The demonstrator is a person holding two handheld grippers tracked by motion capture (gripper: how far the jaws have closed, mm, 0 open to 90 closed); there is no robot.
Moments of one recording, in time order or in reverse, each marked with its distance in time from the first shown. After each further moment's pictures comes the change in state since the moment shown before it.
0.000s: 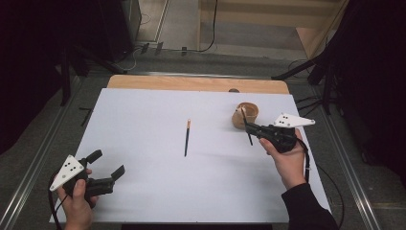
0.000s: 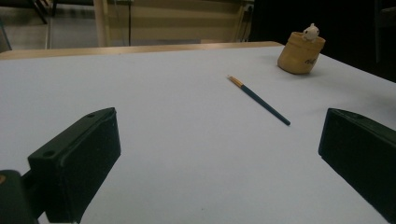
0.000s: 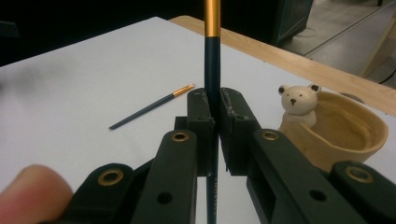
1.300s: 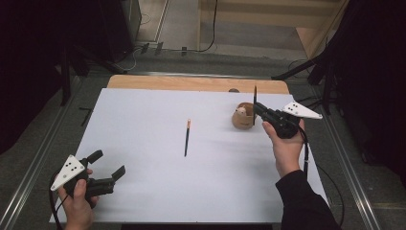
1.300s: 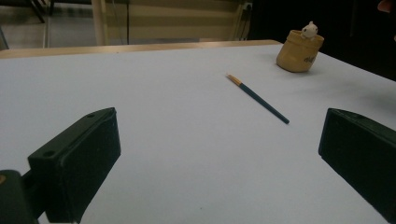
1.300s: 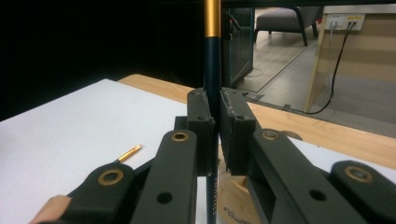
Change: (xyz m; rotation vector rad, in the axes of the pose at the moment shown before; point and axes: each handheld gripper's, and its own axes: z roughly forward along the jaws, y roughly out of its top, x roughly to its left) left arm -0.001 -0.001 0.002 0.007 -0.009 0.005; right arm -0.029 0.010 0.010 -0.211 -0.178 0.101
